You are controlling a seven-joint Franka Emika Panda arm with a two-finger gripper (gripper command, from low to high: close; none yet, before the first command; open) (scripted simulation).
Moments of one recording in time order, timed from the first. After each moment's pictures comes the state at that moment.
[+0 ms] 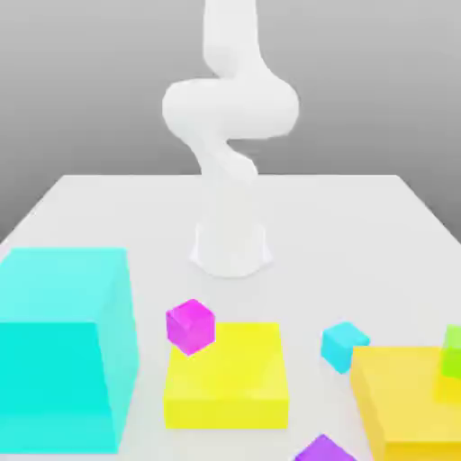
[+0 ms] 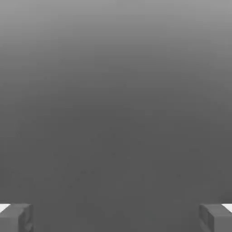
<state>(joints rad) 0.03 -0.72 0.01 -2.36 0.02 2.35 0.79</state>
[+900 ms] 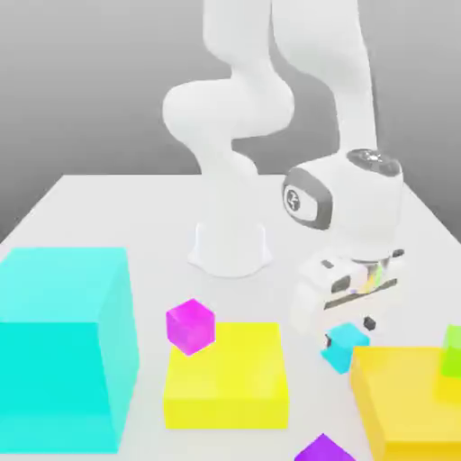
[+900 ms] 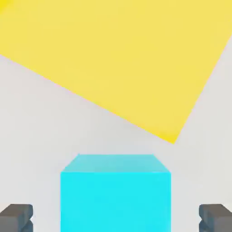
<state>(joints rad) 0.44 0.26 0.05 -2.81 -0.18 3.07 0.98</state>
